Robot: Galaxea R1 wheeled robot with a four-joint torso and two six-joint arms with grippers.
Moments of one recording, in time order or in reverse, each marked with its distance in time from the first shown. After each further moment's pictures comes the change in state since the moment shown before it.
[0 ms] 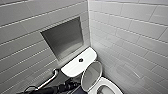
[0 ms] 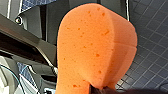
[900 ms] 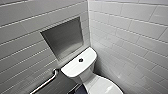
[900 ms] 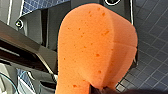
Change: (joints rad) left arm 0.148 -0.010 0.114 0.059 0.015 0.018; right arm 0.029 0.031 -0.047 -0.001 -0.003 0.001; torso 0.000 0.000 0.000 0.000
